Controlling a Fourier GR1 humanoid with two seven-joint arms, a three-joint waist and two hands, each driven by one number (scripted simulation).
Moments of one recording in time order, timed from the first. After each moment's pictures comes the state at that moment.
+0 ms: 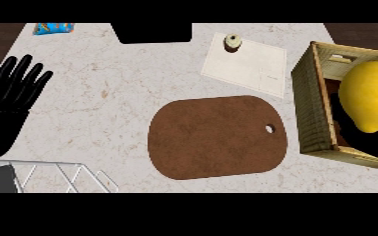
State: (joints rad) left arm -0.18 0.12 0.49 -1.71 0.43 -0.61 0.21; right arm -0.37 -0.50 0.06 -2.28 0.62 -0.15 1.00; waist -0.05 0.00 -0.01
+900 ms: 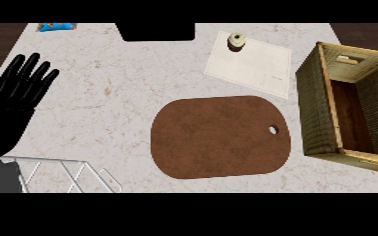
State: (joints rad) left arm -0.19 0.11 0.48 -1.71 0.42 -0.63 0.21; right arm -0.31 -0.62 -0.27 -1.99 0.33 -0.10 0.69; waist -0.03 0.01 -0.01
